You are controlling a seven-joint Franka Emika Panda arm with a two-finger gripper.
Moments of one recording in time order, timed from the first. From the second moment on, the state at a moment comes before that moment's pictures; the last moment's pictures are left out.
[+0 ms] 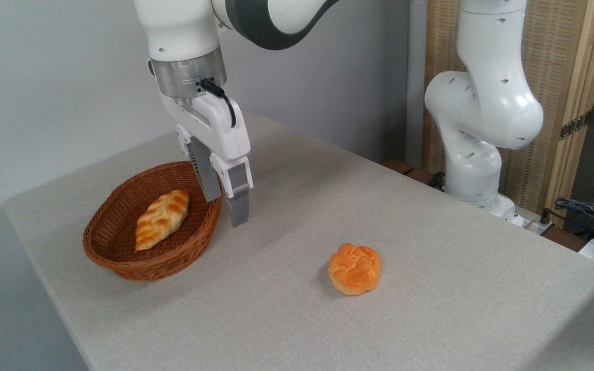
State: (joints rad) arm -0.18 -0.02 0.04 -1.80 -0.04 1.78 0.74
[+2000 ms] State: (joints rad) arm -0.18 -0.17 0.06 -2.07 0.08 1.73 0.79
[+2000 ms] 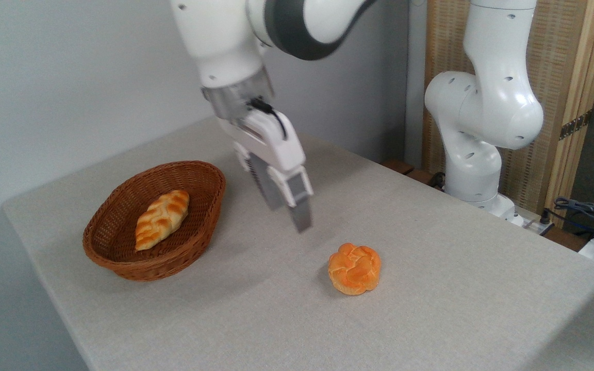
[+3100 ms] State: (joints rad) arm -0.18 -0.20 0.22 -2.30 0.14 1.89 0.94
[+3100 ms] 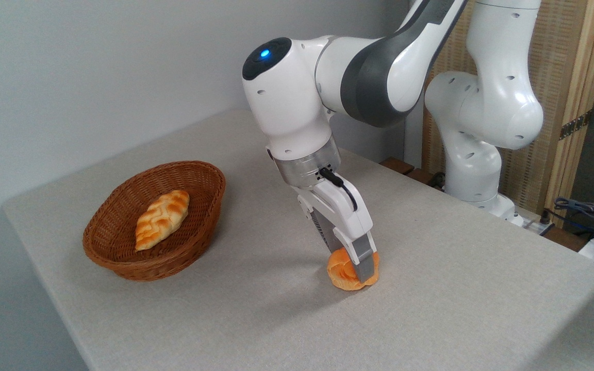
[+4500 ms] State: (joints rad) arm -0.19 -0.19 0.01 -2.03 -0.17 1.86 0.84
